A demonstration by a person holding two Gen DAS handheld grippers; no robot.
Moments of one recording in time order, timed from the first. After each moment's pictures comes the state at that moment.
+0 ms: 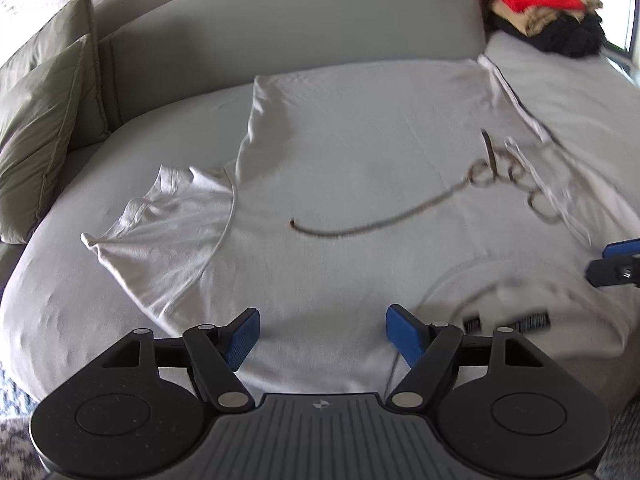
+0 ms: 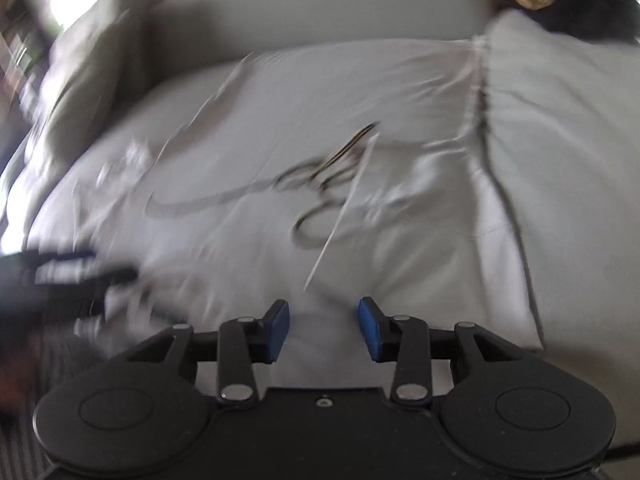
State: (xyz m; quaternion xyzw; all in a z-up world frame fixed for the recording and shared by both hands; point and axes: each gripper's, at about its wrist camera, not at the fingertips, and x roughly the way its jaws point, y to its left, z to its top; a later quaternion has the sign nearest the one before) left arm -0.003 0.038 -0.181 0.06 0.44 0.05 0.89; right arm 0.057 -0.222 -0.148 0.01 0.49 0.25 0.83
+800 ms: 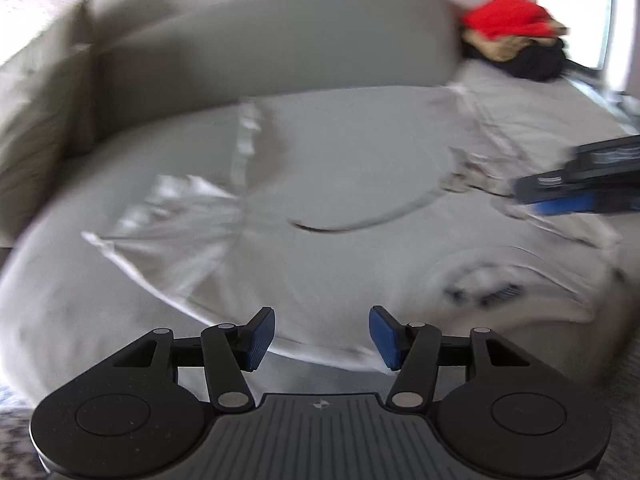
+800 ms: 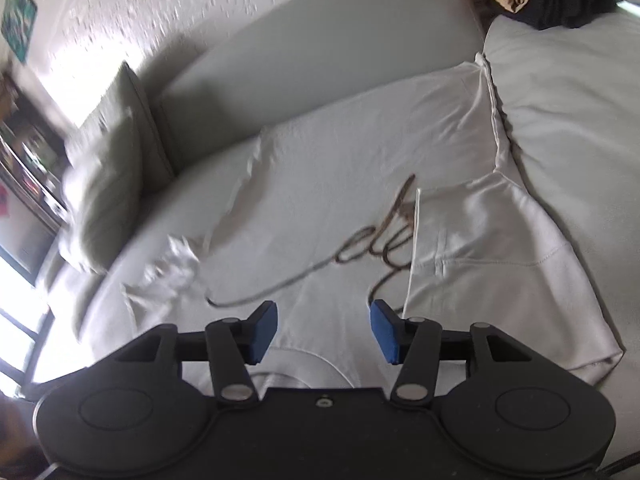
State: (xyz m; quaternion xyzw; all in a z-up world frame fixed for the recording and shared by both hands) left arm -0.037 0.060 -0.169 0.03 0.42 -0.03 0.91; right arm 0.073 -0.200 -0.138 0.15 0.44 0.23 0.86
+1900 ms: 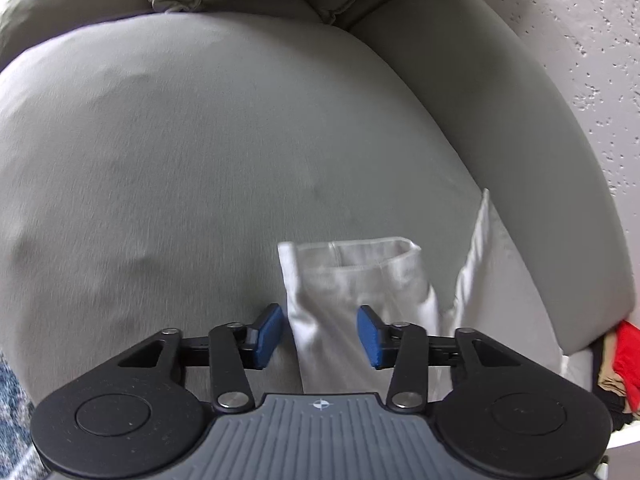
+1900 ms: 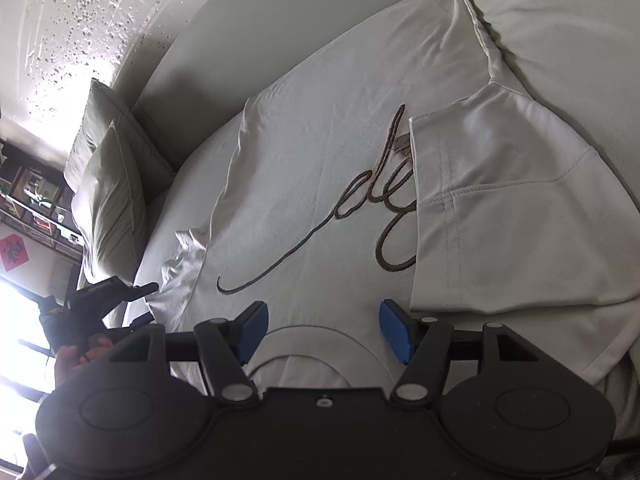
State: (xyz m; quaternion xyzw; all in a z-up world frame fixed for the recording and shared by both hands) left arm 0.040 0.303 -0.190 -0.41 0.37 0.21 0.80; right arm 0.085 -0.212 -0.166 0.26 0.51 0.24 0.79
